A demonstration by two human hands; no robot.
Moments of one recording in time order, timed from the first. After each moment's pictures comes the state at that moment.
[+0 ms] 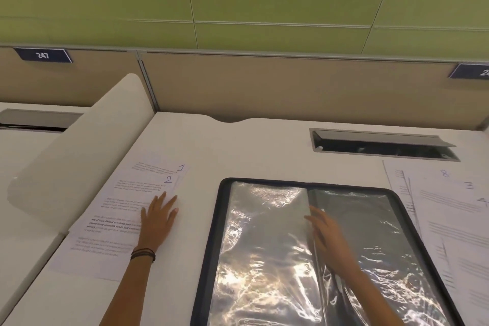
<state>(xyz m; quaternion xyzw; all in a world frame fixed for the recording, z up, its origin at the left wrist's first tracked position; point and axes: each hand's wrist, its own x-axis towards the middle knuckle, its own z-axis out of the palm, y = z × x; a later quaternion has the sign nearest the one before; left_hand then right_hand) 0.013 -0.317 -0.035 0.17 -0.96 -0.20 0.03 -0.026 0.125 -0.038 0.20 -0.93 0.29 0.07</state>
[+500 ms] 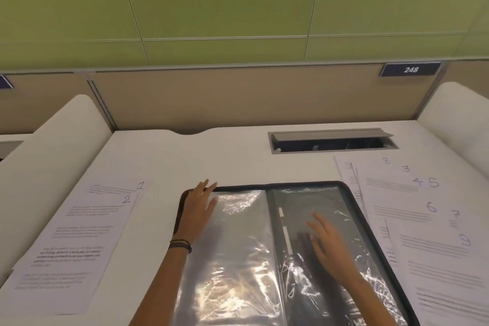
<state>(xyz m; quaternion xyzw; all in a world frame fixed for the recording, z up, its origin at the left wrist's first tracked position) -0.056 -0.140 0.014 -0.03 -0.95 -0.29 0.07 0.000 0.213 -0.033 0.13 -0.95 0.28 0.09</state>
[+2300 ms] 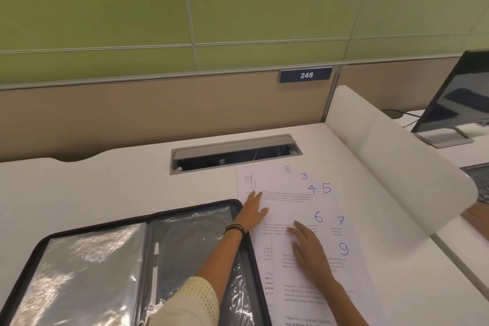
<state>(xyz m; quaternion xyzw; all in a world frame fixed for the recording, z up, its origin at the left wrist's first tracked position) -0.162 0.302 -0.005 -0.13 -0.89 -0.38 -0.21 -0.044 0.476 -0.067 -0.02 -0.96 0.27 0.04</state>
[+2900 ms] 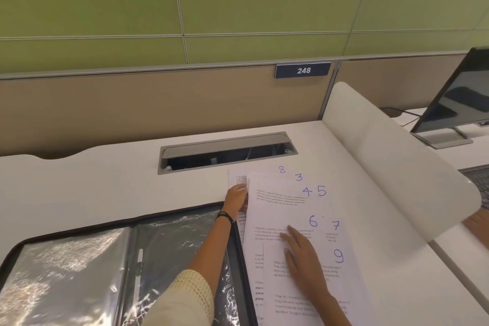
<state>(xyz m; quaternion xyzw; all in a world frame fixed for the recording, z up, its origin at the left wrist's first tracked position) -0.207 0.306 -0.009 0.07 -0.74 -0.65 -0.18 -0.043 0.478 -0.071 -0.01 -0.96 0.27 0.05</state>
